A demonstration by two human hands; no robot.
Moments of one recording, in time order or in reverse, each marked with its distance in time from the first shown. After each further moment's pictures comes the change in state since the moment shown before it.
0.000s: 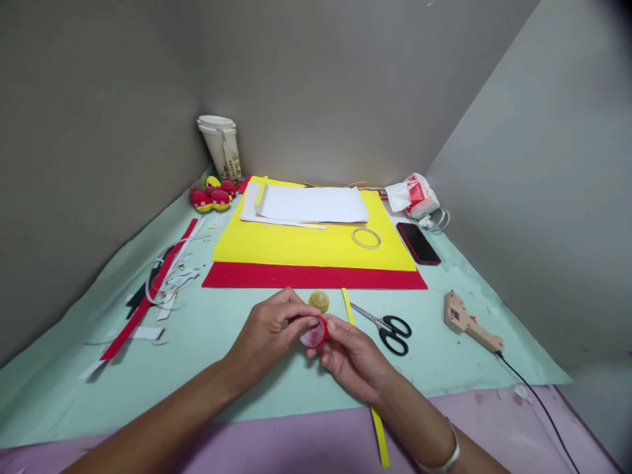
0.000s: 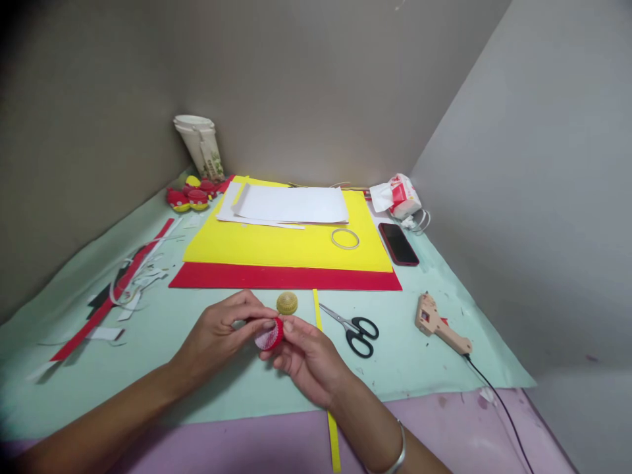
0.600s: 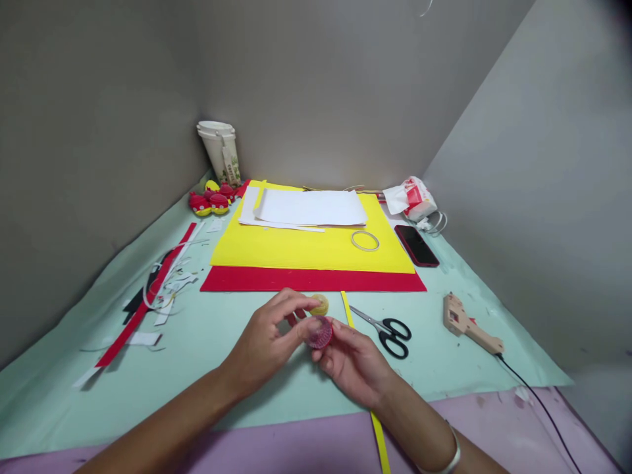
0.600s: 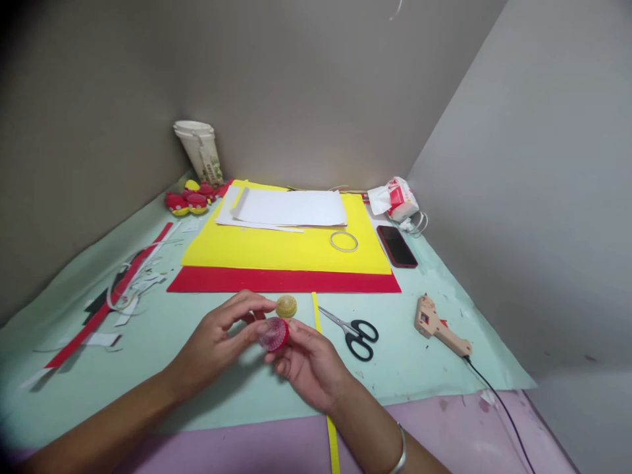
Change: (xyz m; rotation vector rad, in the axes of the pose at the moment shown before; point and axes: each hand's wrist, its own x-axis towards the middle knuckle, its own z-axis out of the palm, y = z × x) left_hand 0.000 0.011 -0.002 -0.028 -0.018 0.001; right_hand 0.001 0.000 0.000 0.093 0.040 -0.003
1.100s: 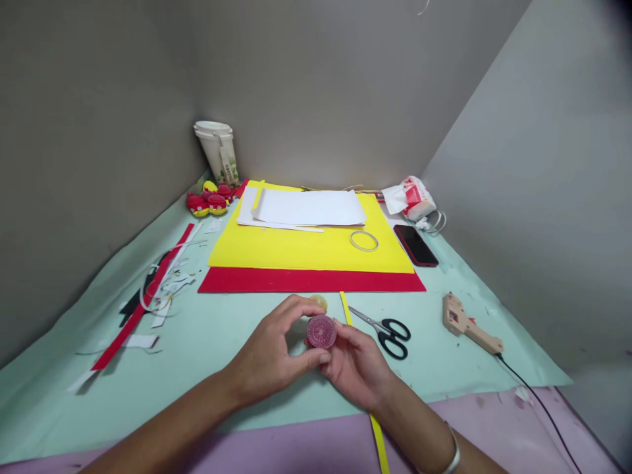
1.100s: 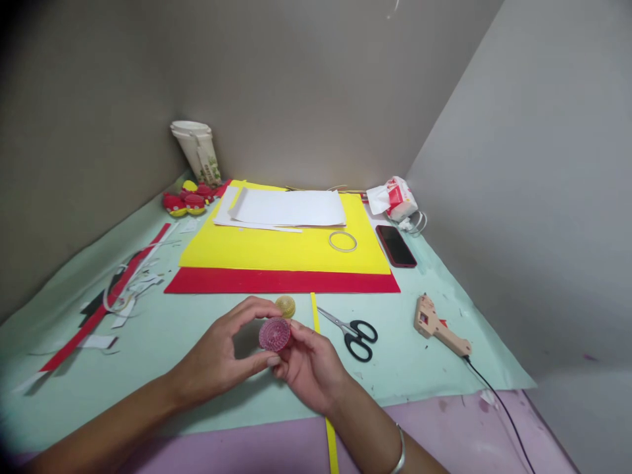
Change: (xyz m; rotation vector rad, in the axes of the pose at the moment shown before) left_hand -0.003 0.002 0.006 0.095 -0.093 0.032; right_hand 0.000 -0.001 0.000 0.121 0.039 0.028
